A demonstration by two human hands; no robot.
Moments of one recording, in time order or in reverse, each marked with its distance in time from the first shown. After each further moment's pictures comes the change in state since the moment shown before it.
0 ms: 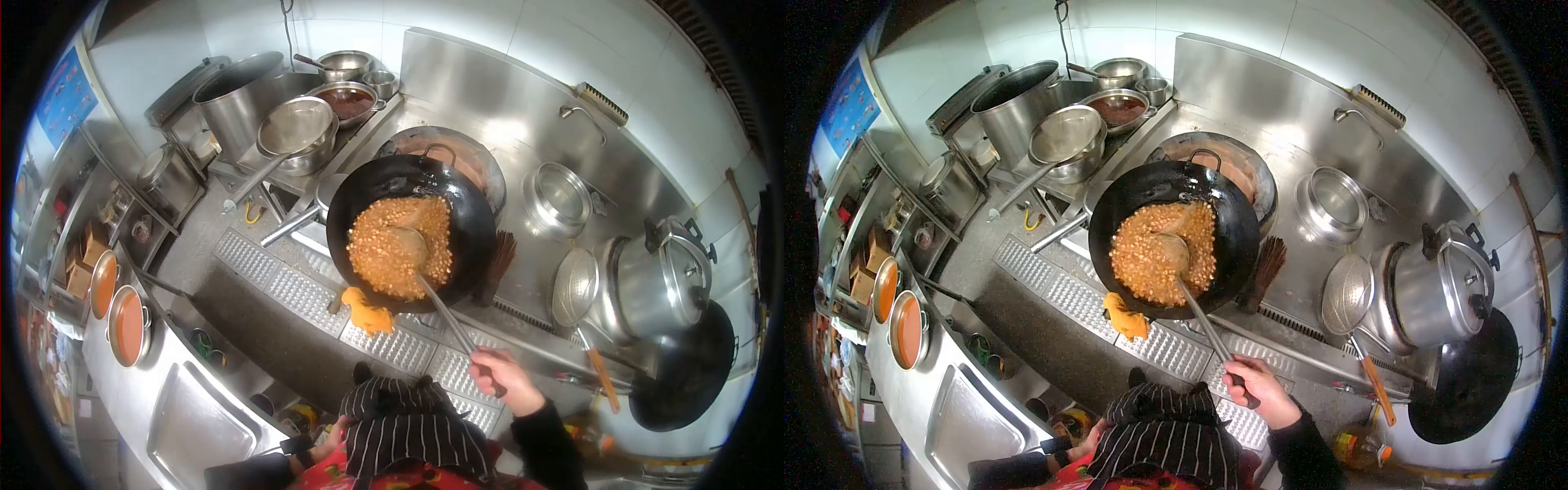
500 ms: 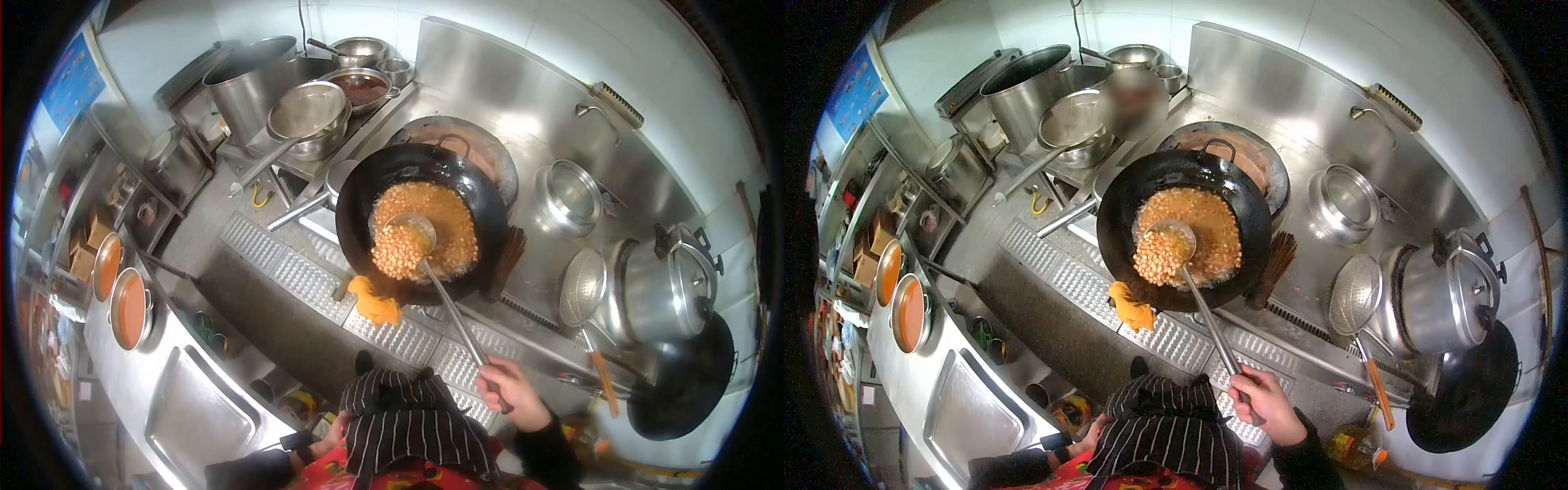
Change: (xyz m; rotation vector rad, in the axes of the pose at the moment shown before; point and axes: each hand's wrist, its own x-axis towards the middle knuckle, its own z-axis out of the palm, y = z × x) left_hand -0.009 -0.036 -0.002 -0.049 -0.006 0.115; right_hand -0.030 0.010 0.003 0.040 -0.118 0.032
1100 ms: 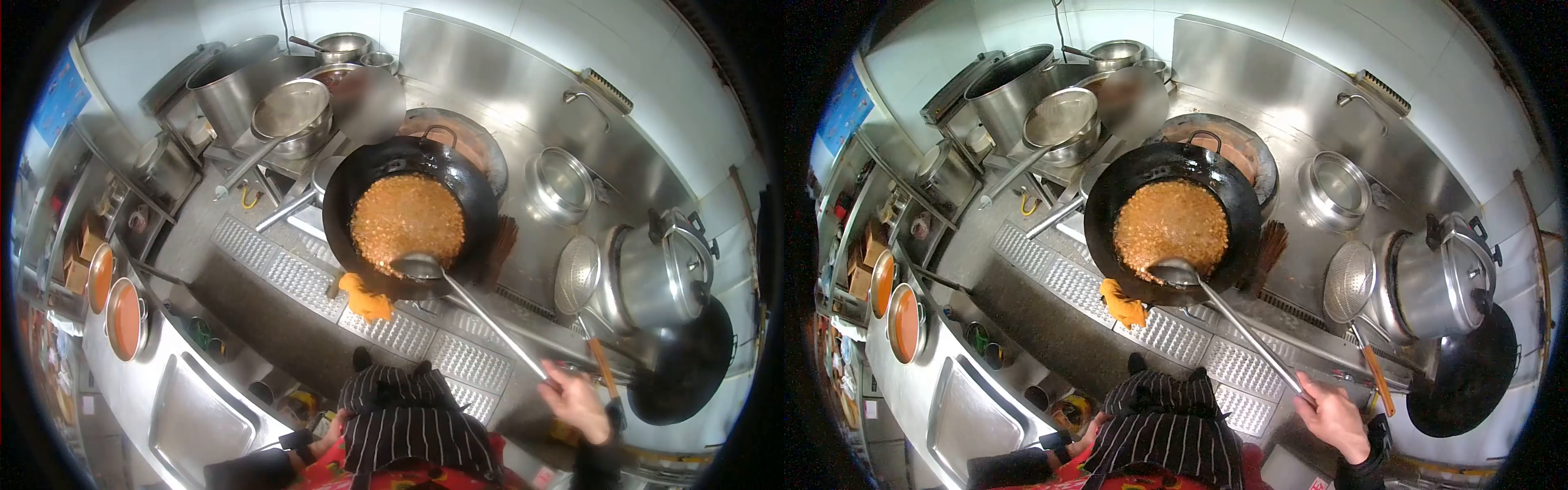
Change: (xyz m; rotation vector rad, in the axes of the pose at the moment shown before) left_hand 0.001 0.029 0.005 0.047 -0.045 0.016; right_hand -0.106 -0.035 -0.042 -1.453 0.384 -0.424
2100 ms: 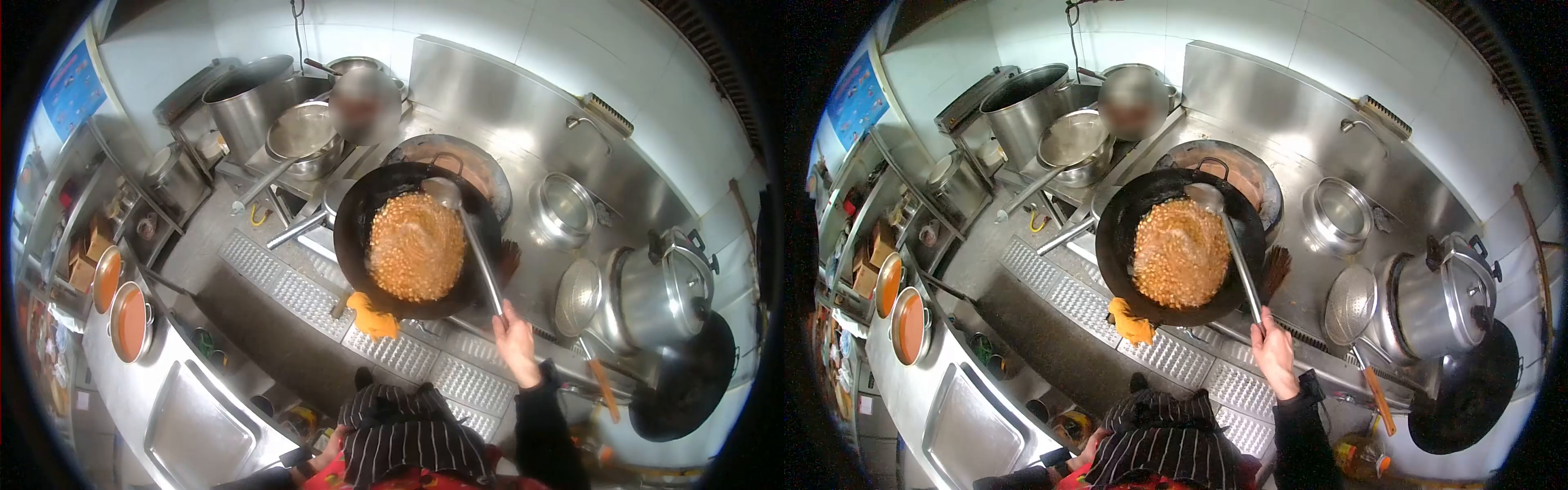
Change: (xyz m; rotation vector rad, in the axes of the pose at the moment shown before) left_hand -0.006 0.022 0.015 -0.177 0.126 -0.030; right_hand 0.173 -0.001 0.095 0.158 0.497 0.003
